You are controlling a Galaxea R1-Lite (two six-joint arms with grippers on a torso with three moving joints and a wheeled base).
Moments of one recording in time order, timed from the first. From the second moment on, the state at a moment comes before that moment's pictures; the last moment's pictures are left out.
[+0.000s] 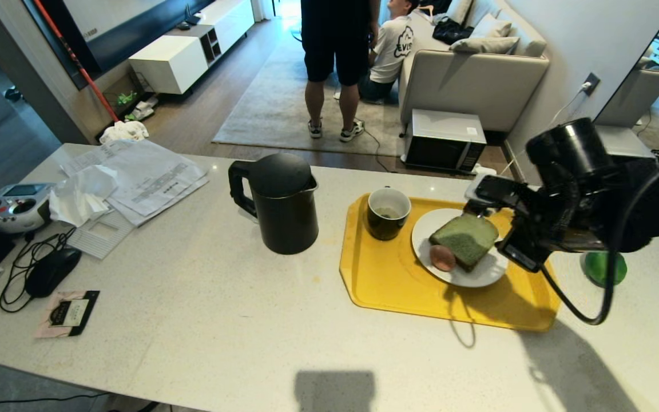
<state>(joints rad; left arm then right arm) 0.00 0.00 0.00 0.00 0.00 0.00 0.37 1.70 -1.28 0.29 -0.43 -0.64</state>
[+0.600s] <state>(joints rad) 0.00 0.00 0.00 0.00 0.00 0.00 0.29 1.16 -1.09 0.25 -0.43 -0.33</state>
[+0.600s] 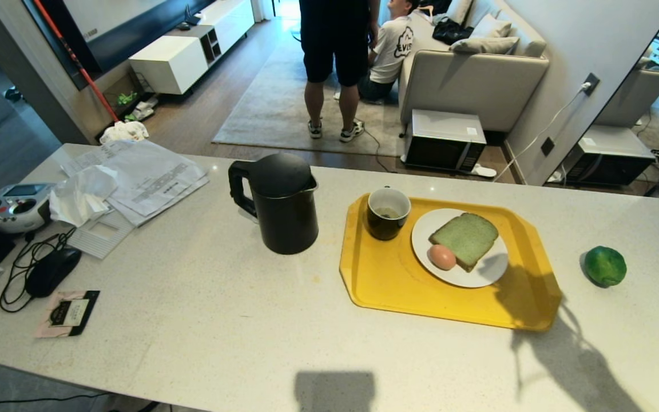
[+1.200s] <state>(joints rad) 0.00 0.00 0.00 0.00 0.00 0.00 0.09 0.53 -0.74 0.32 -0.19 -0.12</state>
